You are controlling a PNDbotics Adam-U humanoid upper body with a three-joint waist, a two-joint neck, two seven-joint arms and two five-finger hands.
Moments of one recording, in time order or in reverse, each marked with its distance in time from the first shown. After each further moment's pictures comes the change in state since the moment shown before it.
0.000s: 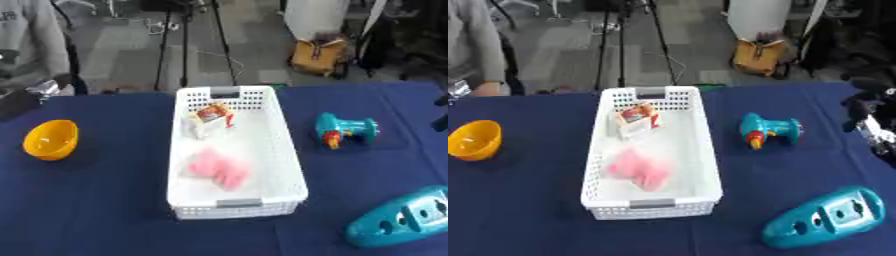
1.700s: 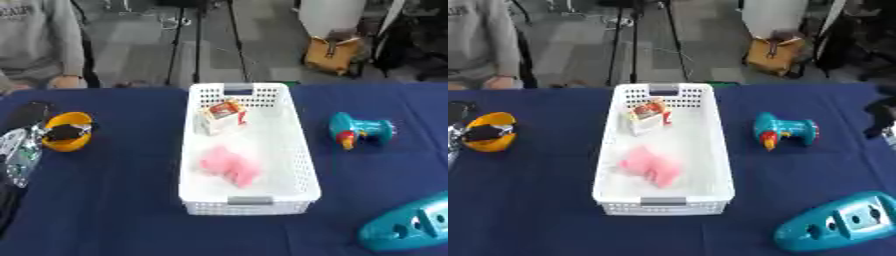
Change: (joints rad) left arm -0.156 -0.061 -0.002 0.542 -0.355 -0.039 -0.055; right arm -0.001 0.000 0.006 0.002 -0.001 -0.003 0.007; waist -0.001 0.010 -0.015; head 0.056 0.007
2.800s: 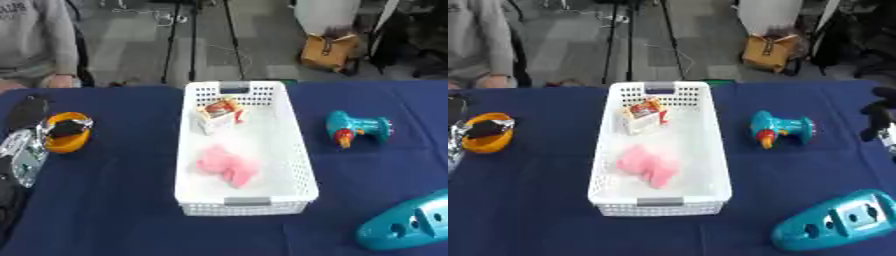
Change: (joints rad) left arm -0.016 -0.010 0.009 -0.035 0.023 0.027 0.137; right arm -0.005 0.006 0.000 0.005 0.000 -0.002 0.002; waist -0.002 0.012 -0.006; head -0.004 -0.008
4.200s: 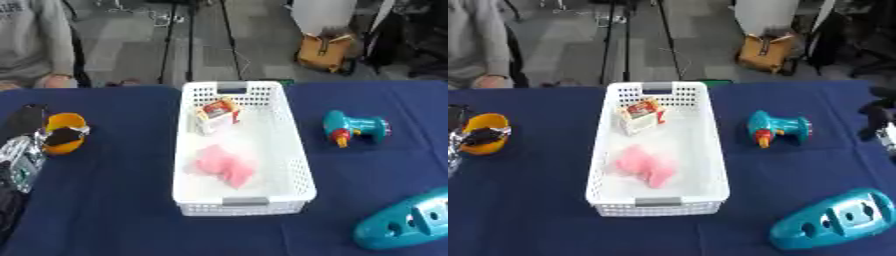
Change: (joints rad) left arm 0.008 -0.002 0.003 0.058 -0.023 0.018 -0.042; right arm 0.000 0.000 0.000 0.000 0.000 -0.002 0.002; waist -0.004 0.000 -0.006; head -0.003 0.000
